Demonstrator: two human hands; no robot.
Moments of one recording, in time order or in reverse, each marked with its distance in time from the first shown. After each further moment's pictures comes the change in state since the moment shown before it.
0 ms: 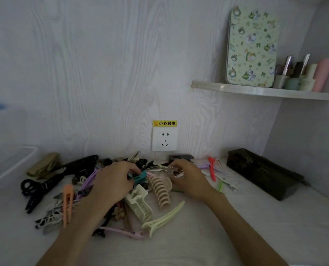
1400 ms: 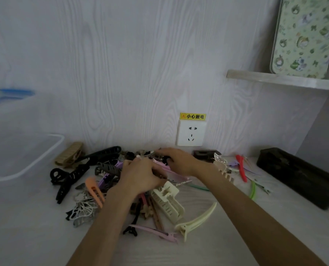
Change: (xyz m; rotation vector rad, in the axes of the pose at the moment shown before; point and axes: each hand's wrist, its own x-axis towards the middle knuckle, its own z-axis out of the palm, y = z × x) left_hand 0.017 -0.021 0.007 -0.088 -0.136 -0.012; right_hand 0.075 -0.054 0.048 -0.278 -0.415 -0.133
